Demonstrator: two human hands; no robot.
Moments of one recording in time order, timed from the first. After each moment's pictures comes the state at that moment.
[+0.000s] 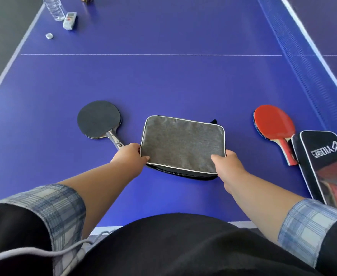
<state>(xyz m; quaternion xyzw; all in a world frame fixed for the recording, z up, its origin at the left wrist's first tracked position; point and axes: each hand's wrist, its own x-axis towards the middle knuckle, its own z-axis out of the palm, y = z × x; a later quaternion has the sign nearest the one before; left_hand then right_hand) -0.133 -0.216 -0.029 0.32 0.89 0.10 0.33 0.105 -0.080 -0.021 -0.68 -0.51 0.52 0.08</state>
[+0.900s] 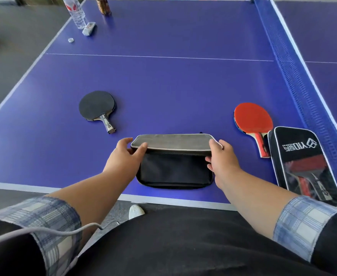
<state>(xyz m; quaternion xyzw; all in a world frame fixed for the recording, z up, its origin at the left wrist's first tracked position) 0.033 -0.249 0.020 0.14 0.89 0.34 0.27 0.209 -0.075 -0.005 -0.61 -0.48 0.60 0.18</state>
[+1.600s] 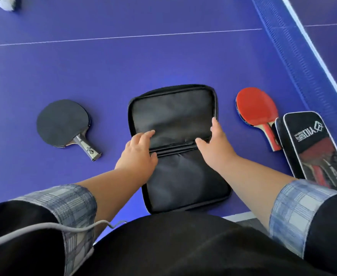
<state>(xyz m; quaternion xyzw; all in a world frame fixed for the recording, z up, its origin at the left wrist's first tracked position) -0.072 -0.162 -0.054 0.45 0.84 0.16 0.26 0.115 -0.025 -0.041 -0.60 -0.67 0.43 0.06</state>
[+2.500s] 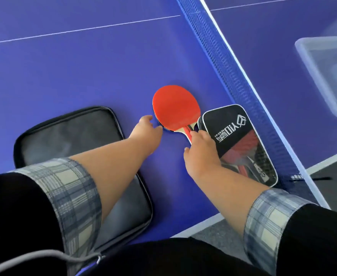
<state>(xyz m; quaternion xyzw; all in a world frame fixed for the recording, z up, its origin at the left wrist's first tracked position) 0.118 0.092 -0.064 0.34 0.77 0.22 0.49 0.288 0.091 -0.077 -0.66 -0.73 0.19 0.01</state>
